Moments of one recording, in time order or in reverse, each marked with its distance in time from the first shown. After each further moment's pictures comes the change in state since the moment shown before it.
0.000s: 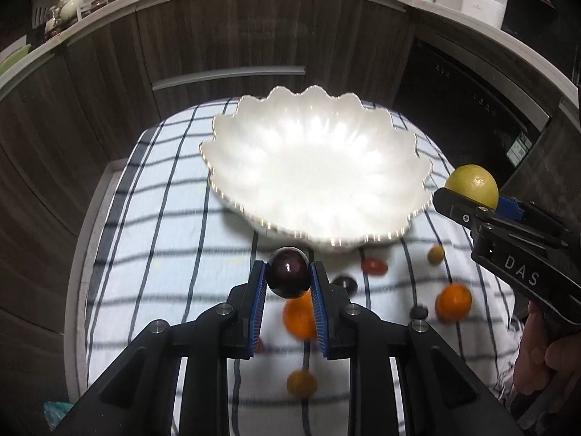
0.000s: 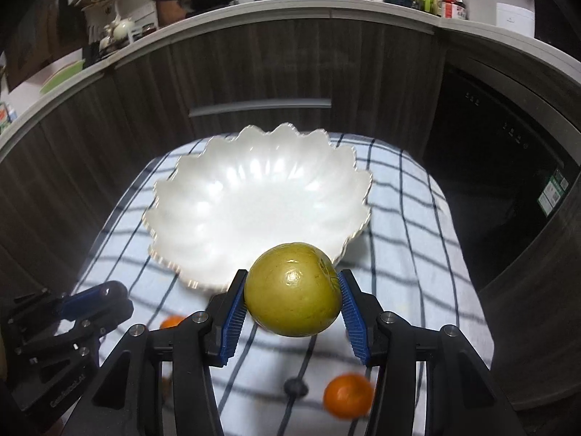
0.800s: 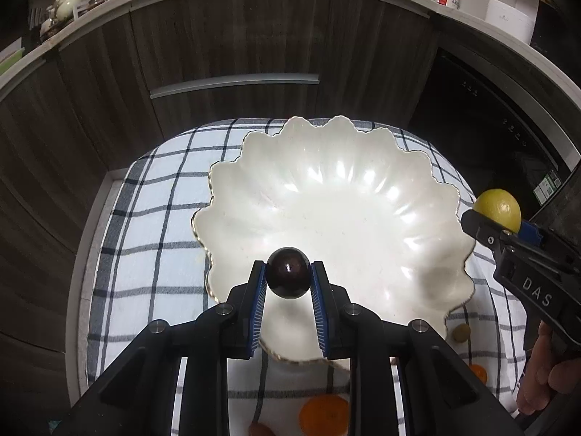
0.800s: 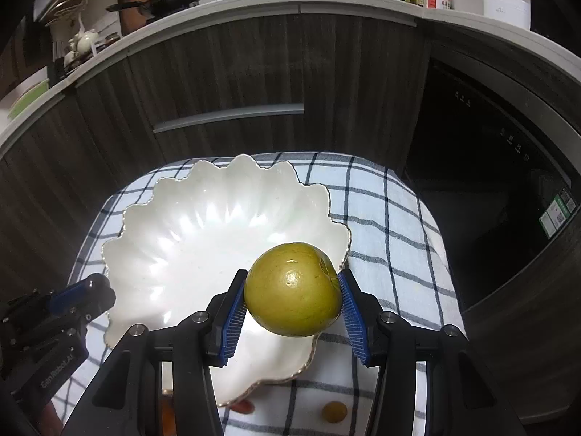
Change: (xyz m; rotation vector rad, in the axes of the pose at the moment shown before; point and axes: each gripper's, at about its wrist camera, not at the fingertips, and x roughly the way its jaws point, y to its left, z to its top) left arm 0.055 0.013 0.078 -0.017 0.007 0.026; right arm 0.057 -0.028 0.067 0.067 0.022 -0.077
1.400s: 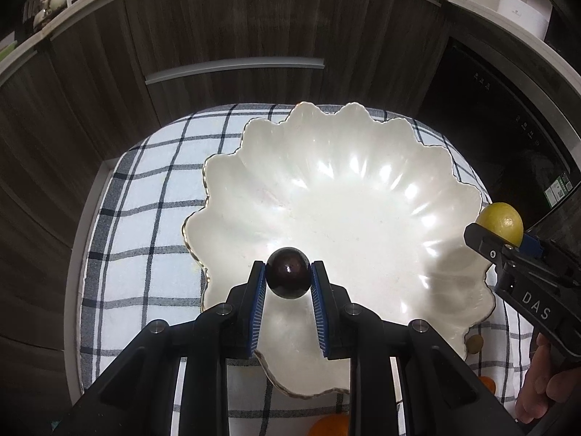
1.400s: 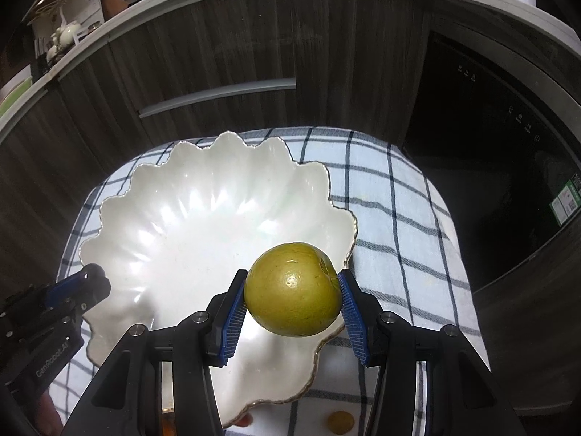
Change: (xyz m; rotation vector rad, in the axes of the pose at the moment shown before) left arm 0.031 0.008 0.012 -0.009 0.065 -0.003; right arm 0.035 -0.002 0.004 0.027 0.095 -0.015
